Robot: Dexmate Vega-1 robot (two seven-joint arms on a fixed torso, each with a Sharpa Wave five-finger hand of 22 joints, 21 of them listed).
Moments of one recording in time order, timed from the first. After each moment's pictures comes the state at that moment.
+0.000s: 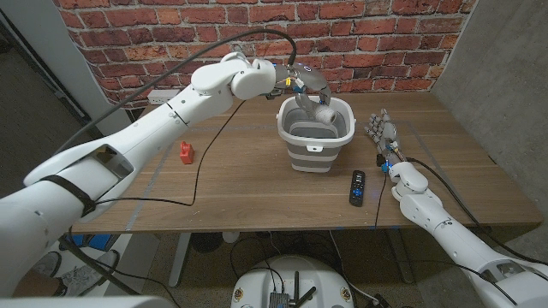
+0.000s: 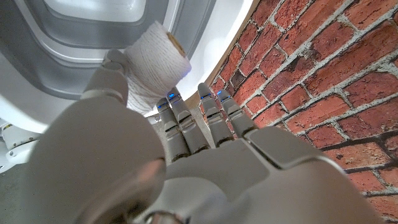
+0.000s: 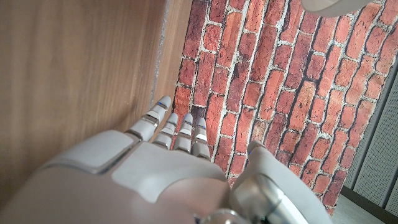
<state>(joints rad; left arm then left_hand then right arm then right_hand) 0.19 0.58 0.86 -1.74 0.78 -0.23 -0.51 0.88 -0.03 0.33 -0.16 0.23 0.67 -0.16 0.53 0.19 0.80 -0.22 0.32 0.40 0.52 -0.05 0.28 0.22 0.32 0.04 0.20 0.17 -0.85 -0.47 -0.32 -1.18 0.66 0.37 -0.05 0.07 0.09 0.34 0.12 0.23 0.17 -0.01 0.19 0.18 0.15 -0.02 0.19 0.20 0.01 -0.03 0.22 0.33 0.26 -0.04 0.20 0.17</state>
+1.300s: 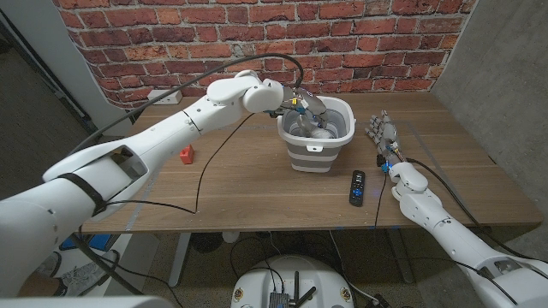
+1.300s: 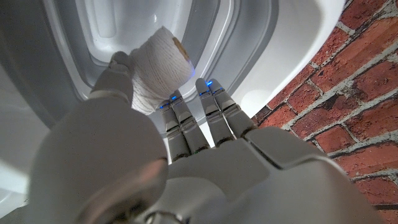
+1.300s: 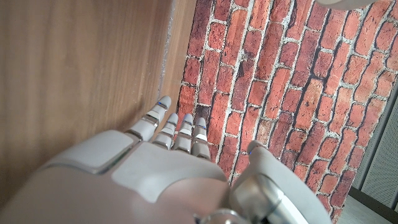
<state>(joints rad) 0.17 0.52 0.95 -1.61 0.78 -0.26 -0.58 0.90 0.00 0.33 -0.17 0.24 0.63 -0.13 0.49 0.19 0.71 -0.22 0.28 0.44 0.55 -0.05 0.27 0.24 0.48 -0.04 0.26 0.20 -0.84 -0.46 -0.32 -1.15 0.67 0.36 -0.05 0.07 0.10 0.35 0.11 0.23 0.17 -0.01 0.19 0.18 0.15 -0.02 0.19 0.20 0.01 -0.03 0.22 0.33 0.26 -0.04 0.20 0.17</state>
